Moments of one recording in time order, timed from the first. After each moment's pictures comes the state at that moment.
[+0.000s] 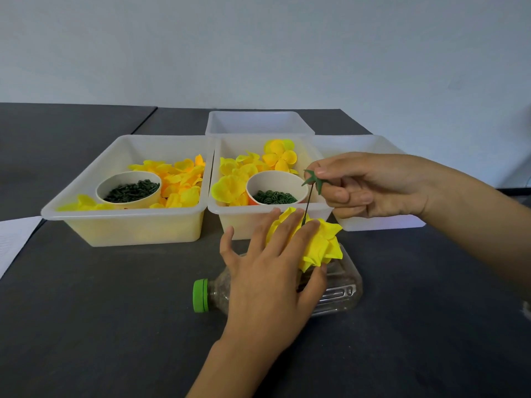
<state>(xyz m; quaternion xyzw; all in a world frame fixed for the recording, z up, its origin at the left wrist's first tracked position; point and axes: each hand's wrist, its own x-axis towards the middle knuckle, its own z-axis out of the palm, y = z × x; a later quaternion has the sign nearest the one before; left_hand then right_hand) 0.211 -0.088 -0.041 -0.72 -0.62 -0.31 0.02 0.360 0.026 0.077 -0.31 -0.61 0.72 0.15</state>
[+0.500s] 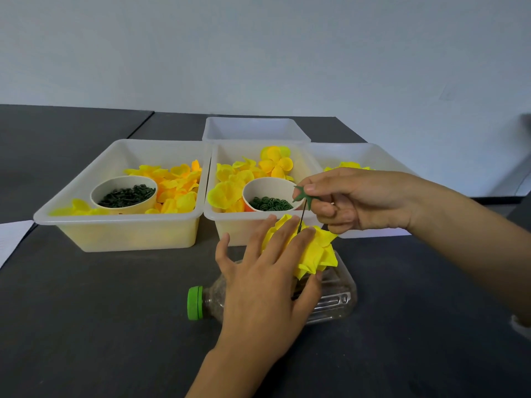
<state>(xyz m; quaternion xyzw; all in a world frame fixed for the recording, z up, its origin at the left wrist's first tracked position) 0.210 -0.087 -0.044 -0.72 -0.62 -0.32 0.03 0.356 0.024 0.071 -0.35 -0.63 0.68 0.14</state>
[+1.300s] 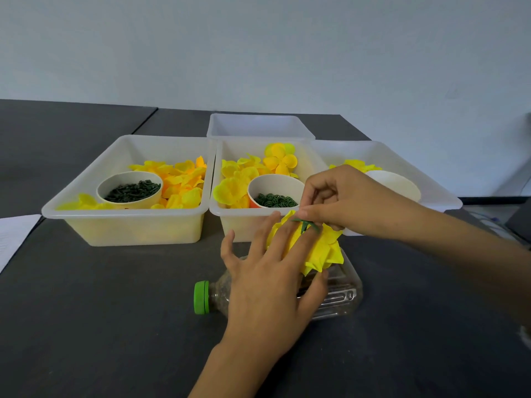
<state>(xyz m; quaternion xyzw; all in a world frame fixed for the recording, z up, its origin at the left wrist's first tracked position) 0.210 -0.088 -0.042 -0.72 -0.62 -0.30 0.04 0.342 0.006 0.058 -0.40 -0.83 0.34 0.21</state>
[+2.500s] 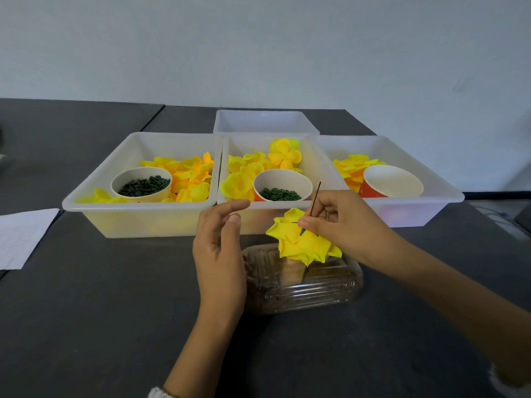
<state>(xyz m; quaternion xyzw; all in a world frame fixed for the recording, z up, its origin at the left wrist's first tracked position) 0.171 -0.075 -0.049 -0.43 -0.47 -0.73 -0.22 0.343 -0.013 0.012 -0.44 -0.79 0.30 0.32</state>
